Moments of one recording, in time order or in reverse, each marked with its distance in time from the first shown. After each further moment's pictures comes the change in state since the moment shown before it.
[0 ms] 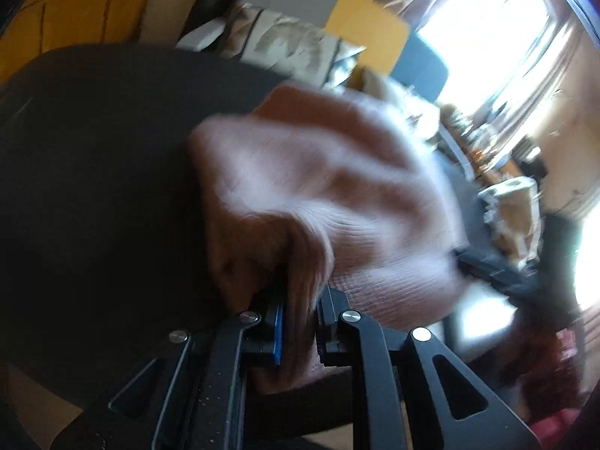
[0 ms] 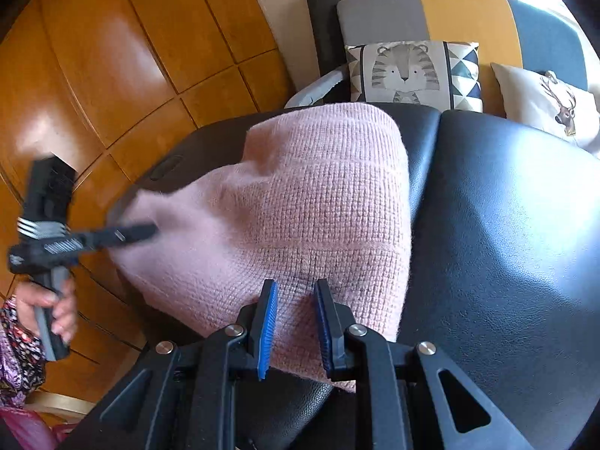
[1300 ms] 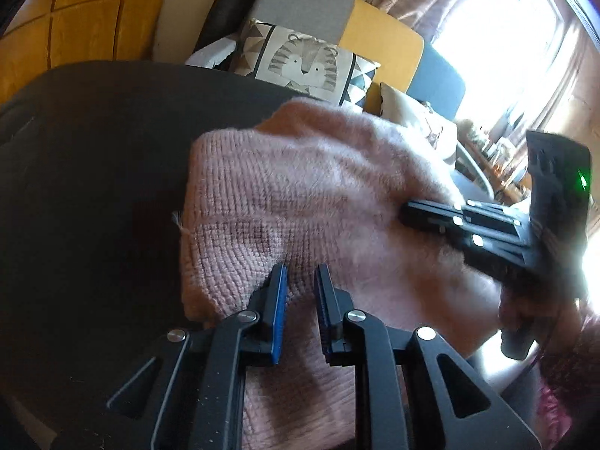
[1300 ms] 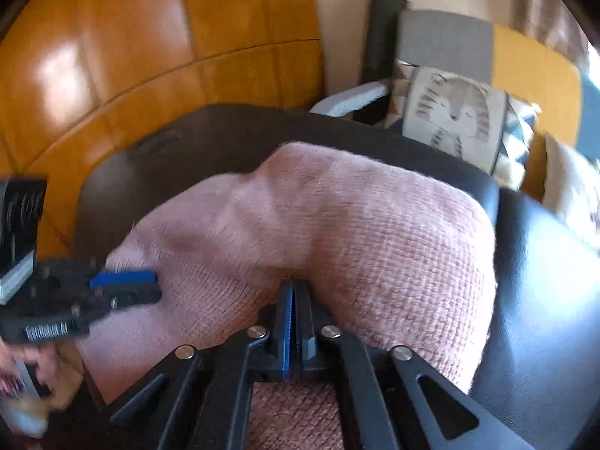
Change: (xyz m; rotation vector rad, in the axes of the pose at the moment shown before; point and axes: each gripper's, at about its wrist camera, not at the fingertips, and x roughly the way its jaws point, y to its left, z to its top) left arm 0.007 -0.036 0.052 -0.008 -0.112 0.040; right arm 0.091 0.028 0.088 -0.314 0.070 -0.031
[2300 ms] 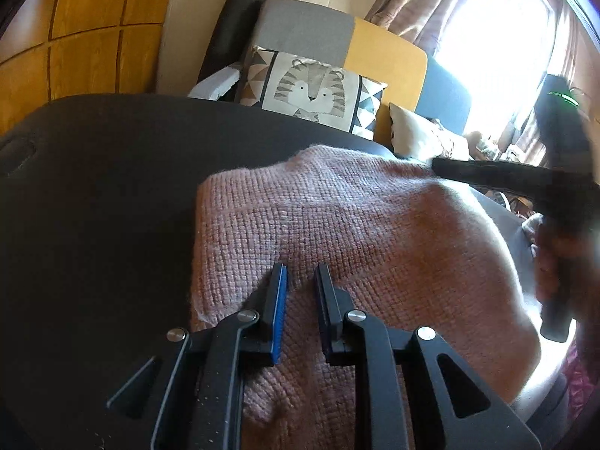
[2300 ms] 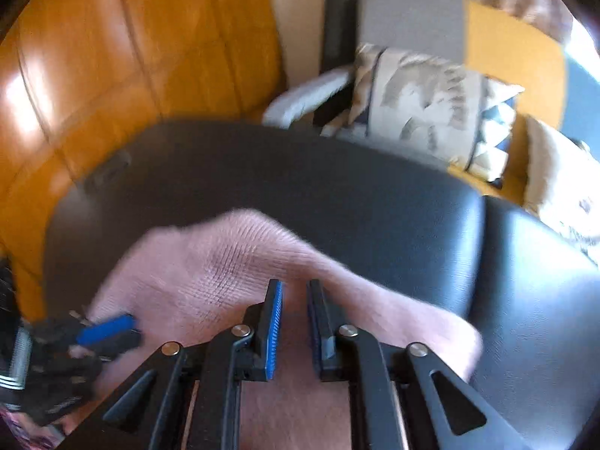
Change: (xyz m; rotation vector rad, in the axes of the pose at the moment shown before) left arm 0.020 0.014 0.004 0.051 -0.102 0.071; right arm 0.004 -0.070 0.047 0.235 -0.061 -0.075
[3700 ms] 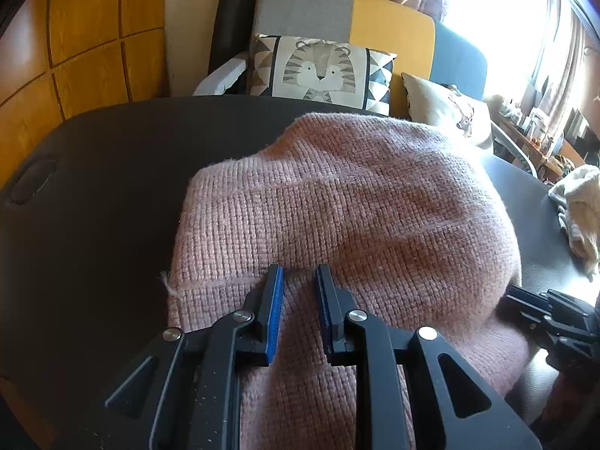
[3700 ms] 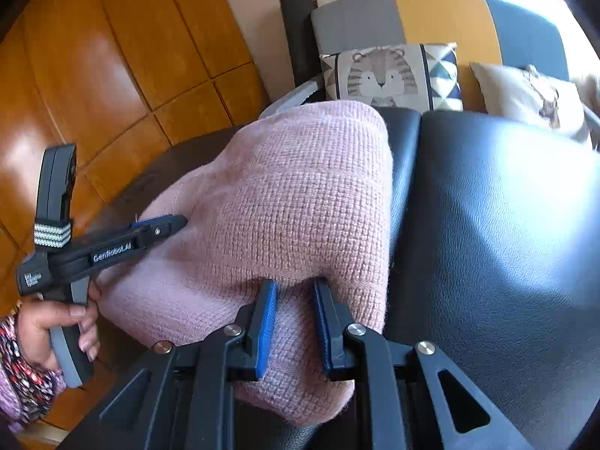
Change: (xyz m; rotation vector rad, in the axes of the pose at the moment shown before) left arm 0.009 -0.039 -0.010 0.101 0.100 0.174; right arm -0.061 -0.003 -0.145 0.133 -0.042 0.038
